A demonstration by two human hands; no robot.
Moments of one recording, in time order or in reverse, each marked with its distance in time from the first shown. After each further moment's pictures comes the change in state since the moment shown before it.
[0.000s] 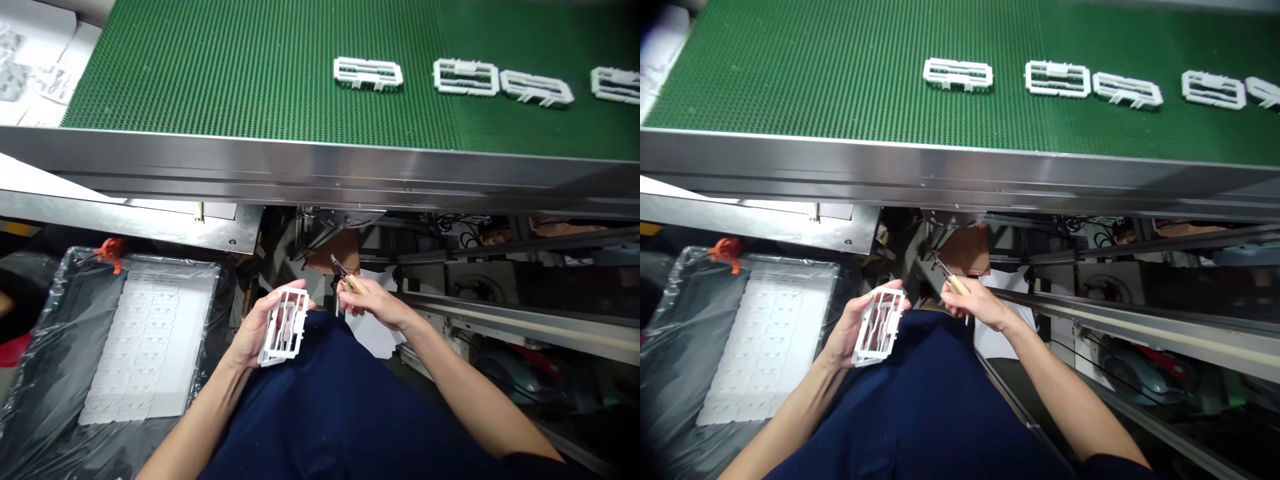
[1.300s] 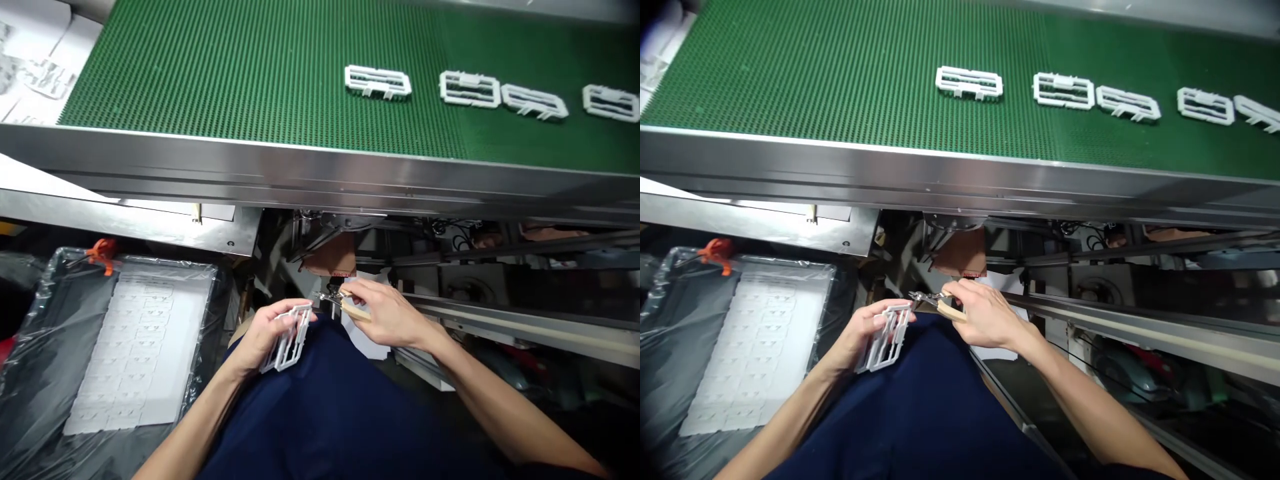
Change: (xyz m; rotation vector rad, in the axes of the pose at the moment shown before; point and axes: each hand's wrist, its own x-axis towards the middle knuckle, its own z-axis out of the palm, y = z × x) left_hand -0.003 -0.001 -0.006 0.425 -0.023 0.021; right_hand -0.020 -0.035 -0.012 -0.612 0.066 -0.186
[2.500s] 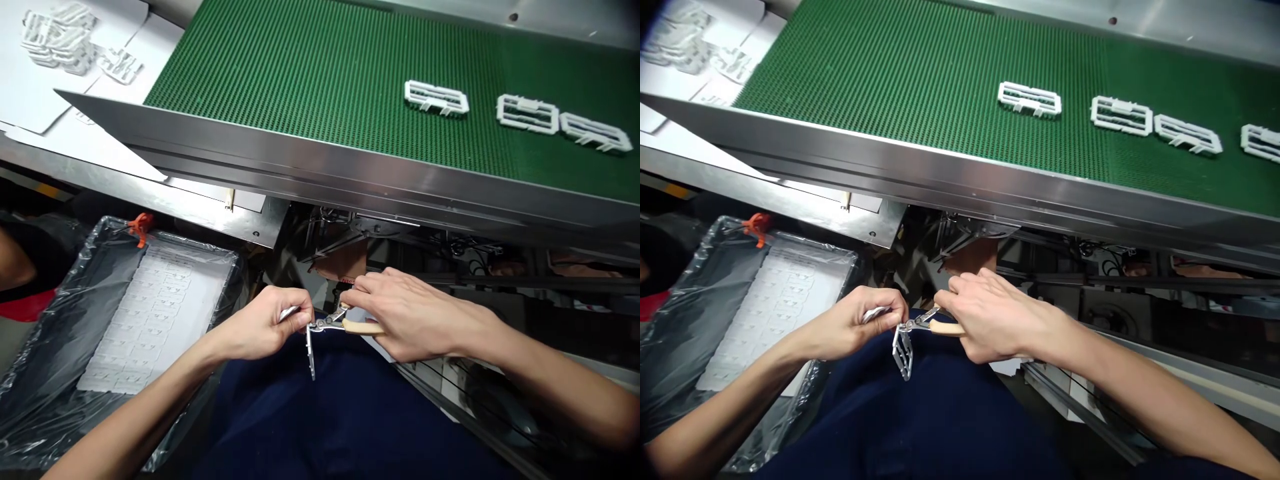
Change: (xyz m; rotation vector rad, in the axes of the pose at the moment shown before) left_hand -0.026 0.064 -0.008 0.844 -0.190 0.250; right_hand 0.027 -0.057 -0.053 -0.372 -0.266 -0.319
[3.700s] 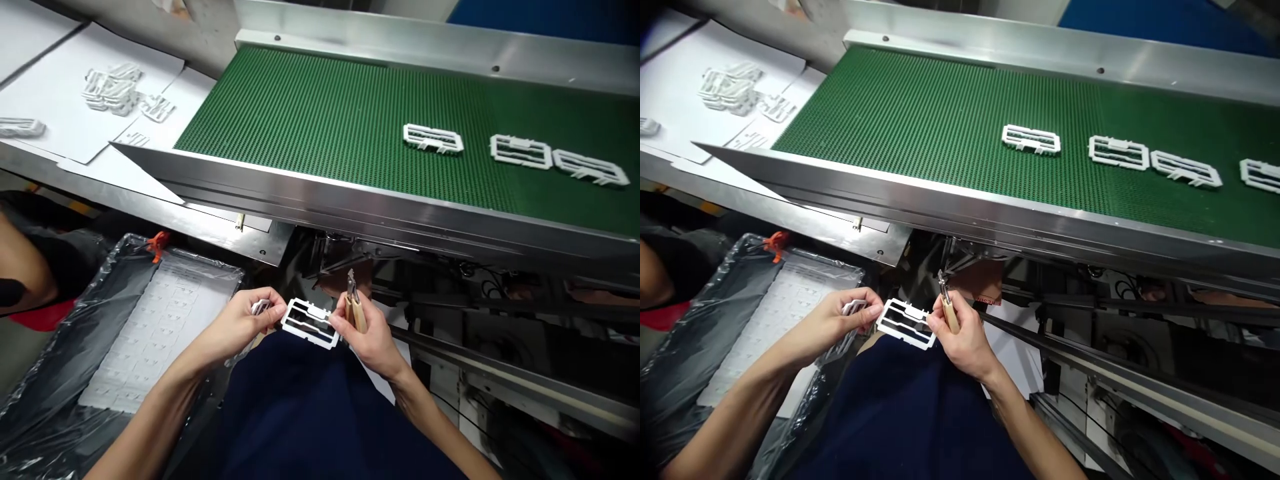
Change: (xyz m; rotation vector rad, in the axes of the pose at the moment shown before) left_hand -0.010 -0.006 -0.020 -0.287 0.349 -0.289; right_hand 0.034 -0.015 0.075 1.203 0.660 0.280
